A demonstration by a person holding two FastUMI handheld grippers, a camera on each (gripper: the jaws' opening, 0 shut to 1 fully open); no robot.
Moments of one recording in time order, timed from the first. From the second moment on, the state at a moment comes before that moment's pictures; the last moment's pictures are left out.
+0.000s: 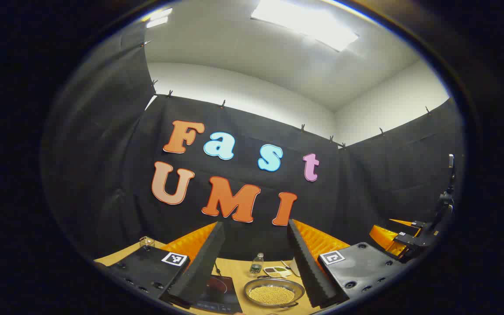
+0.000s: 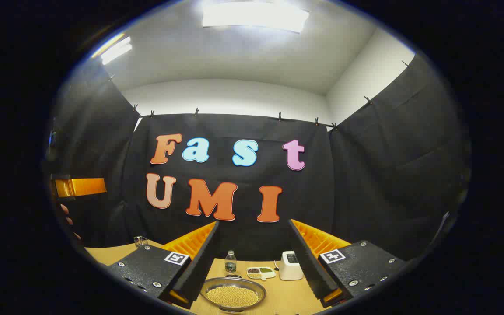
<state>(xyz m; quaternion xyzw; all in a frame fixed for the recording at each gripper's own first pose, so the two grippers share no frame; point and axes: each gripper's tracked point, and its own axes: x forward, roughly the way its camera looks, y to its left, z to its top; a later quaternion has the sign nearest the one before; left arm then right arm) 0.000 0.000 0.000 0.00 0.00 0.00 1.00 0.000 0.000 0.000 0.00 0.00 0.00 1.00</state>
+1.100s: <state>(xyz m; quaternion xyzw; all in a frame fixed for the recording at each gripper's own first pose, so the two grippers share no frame) 0.064 0.040 -0.021 0.04 -0.03 0.05 1.00 0.071 0.007 -0.029 0.00 -0.01 0.03 1.00</state>
